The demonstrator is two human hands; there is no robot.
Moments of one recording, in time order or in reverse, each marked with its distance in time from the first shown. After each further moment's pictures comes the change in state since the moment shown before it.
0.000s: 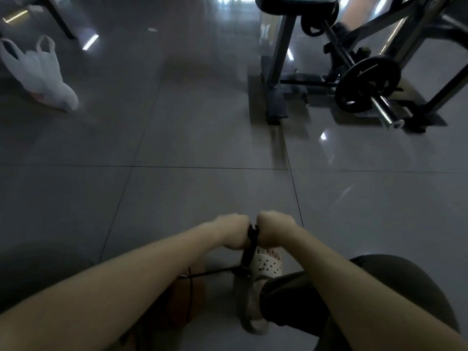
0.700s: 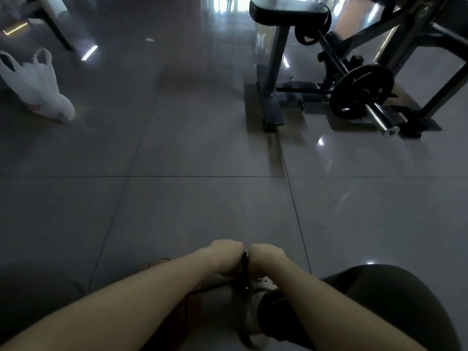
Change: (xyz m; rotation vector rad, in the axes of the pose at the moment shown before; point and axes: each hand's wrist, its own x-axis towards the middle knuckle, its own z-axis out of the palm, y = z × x) left_hand 0.010 -0.004 0.035 0.094 -0.112 -0.012; right_hand 0.011 -0.016 0.041 0.019 -0.279 0.105
